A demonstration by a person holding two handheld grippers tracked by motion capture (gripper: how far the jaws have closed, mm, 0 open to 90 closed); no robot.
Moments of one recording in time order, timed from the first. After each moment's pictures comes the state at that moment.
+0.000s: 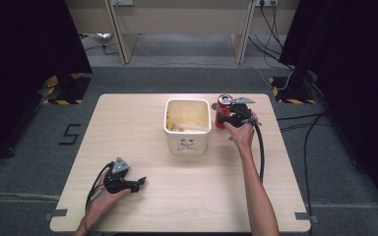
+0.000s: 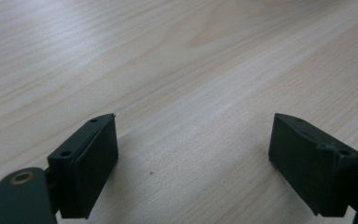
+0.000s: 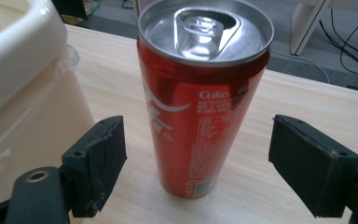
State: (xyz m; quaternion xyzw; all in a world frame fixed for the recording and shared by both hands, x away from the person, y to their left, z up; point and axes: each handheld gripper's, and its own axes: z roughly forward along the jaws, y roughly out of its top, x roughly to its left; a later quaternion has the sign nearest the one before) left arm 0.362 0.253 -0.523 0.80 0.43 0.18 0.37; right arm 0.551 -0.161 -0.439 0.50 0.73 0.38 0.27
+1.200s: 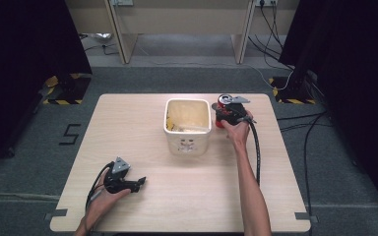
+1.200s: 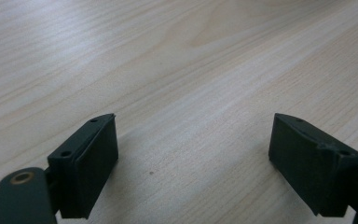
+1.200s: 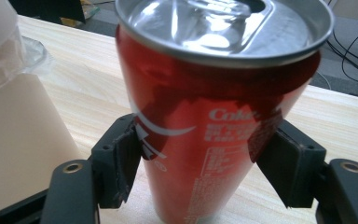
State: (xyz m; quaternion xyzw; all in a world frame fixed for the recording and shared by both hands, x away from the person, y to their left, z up) left arm 0.362 0.253 -0.523 0.80 0.43 0.18 0.37; right arm 0.573 -0.154 -0.458 0.49 0.73 0.38 0.28
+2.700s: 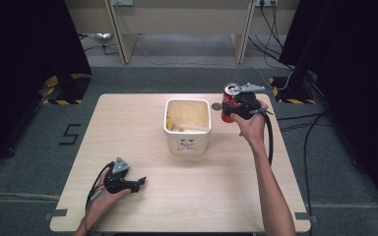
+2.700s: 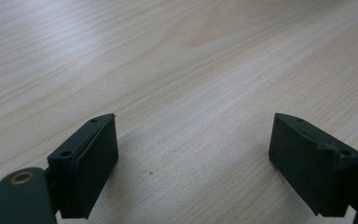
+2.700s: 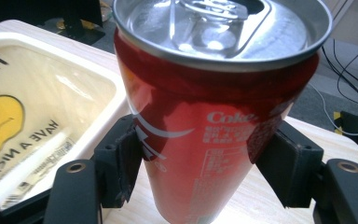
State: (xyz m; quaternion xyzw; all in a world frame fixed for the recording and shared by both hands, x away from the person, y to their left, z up) left arm 0.362 0.253 -0.523 0.80 0.43 0.18 0.37; right arm 0.519 -0.164 -0.356 0.45 0.75 0.38 0.28
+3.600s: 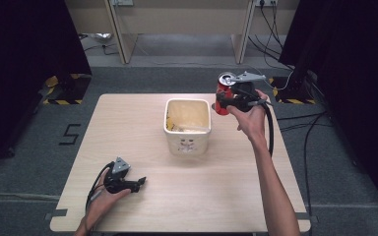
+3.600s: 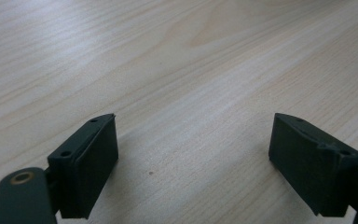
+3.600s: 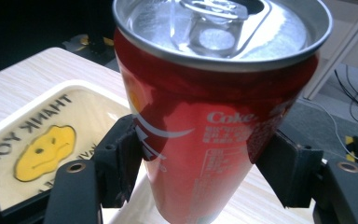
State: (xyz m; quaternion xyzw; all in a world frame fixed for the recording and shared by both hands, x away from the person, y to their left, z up) left arm 0.361 0.253 -0.523 0.80 0.43 0.18 0.37; right arm 0.501 -0.145 -0.305 0.42 0.76 0.41 0.28
